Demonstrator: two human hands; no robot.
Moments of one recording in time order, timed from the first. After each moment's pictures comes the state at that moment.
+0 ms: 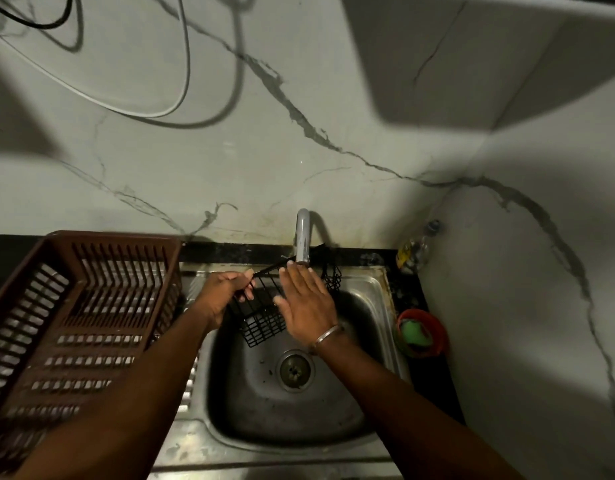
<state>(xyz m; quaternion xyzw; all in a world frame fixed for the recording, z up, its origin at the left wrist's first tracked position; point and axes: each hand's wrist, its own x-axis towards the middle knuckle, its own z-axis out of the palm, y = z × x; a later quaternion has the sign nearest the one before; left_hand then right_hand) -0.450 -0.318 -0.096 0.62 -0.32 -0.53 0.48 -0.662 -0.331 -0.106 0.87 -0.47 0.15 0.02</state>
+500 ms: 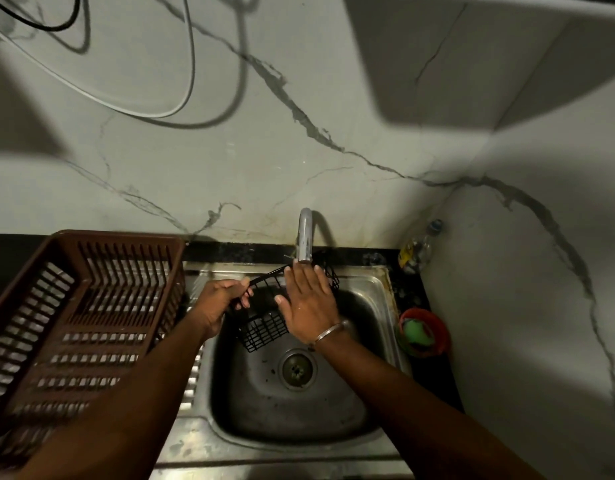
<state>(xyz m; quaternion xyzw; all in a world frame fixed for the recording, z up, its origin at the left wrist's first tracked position) -0.437 -0.297 -0.104 0.62 -0.32 -0.54 0.48 -0.665 -0.335 -0.097 0.87 -0.48 0.13 0.03</state>
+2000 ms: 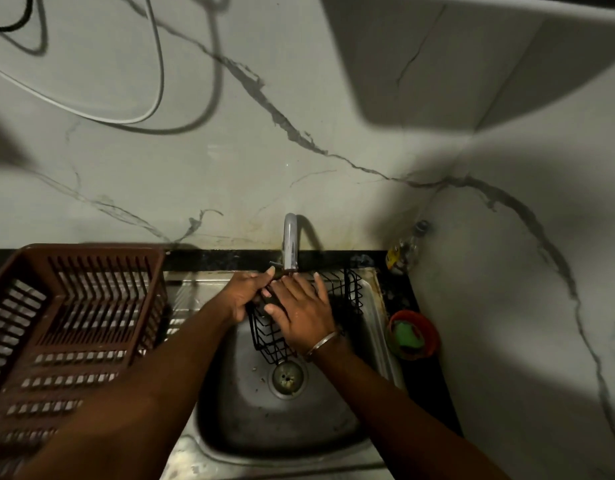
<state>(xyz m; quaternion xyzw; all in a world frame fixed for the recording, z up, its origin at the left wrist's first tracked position) -0.498 -0.359 -0.082 0.60 -0.25 -0.64 0.41 -0.672 -0.330 -0.099 0.86 -0.48 0.18 -0.03</state>
